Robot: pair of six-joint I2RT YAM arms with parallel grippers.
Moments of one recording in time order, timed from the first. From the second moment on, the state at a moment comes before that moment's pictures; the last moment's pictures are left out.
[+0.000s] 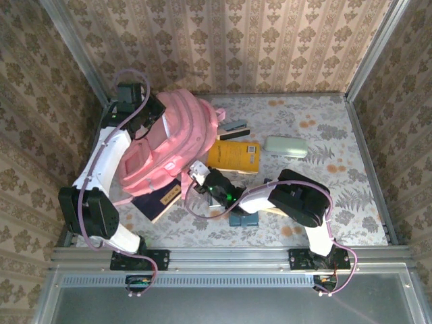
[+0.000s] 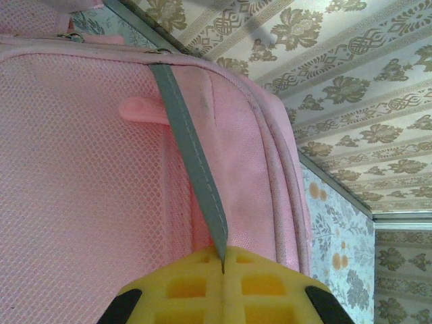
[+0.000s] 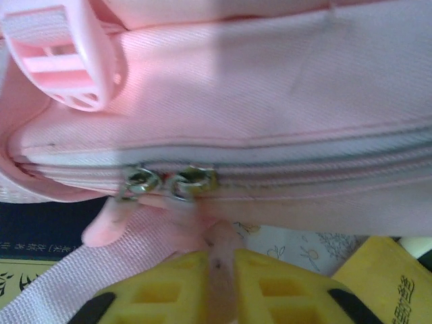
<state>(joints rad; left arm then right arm) -0.18 1.54 1.46 -0.53 0.19 -0.81 1.00 1.97 0.91 0.79 0.38 -0.17</state>
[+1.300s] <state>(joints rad) -0.17 1.52 1.43 -0.50 0.19 -0.84 1.00 2.03 1.05 0.76 0.30 -0.07</state>
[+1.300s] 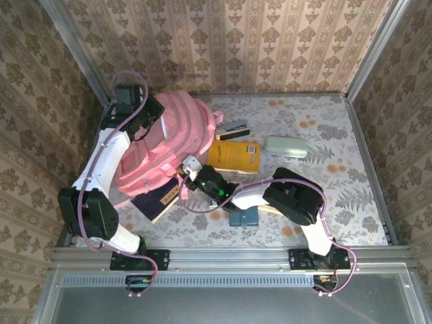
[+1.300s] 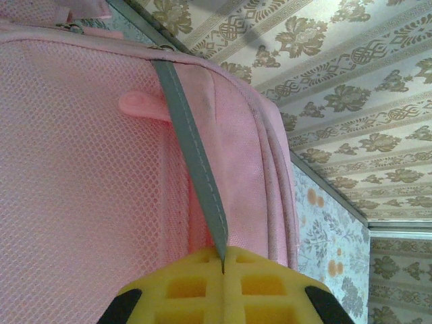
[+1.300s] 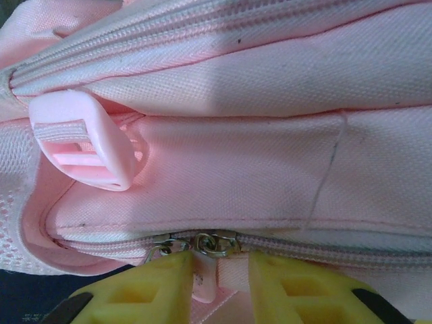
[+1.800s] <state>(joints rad) -0.17 1.52 1.43 -0.50 0.19 -0.86 1.00 2.05 1.11 0.67 0.33 -0.06</state>
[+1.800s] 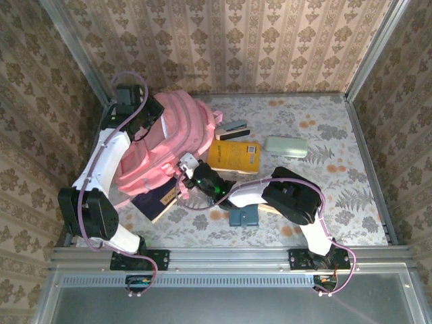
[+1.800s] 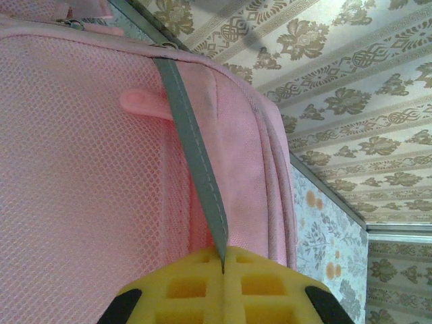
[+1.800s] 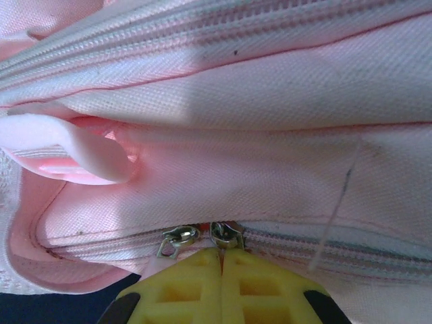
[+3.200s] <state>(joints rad) -0.16 1.49 1.41 -0.49 0.16 -0.84 0.92 1.92 0.88 0.76 0.26 -0.08</state>
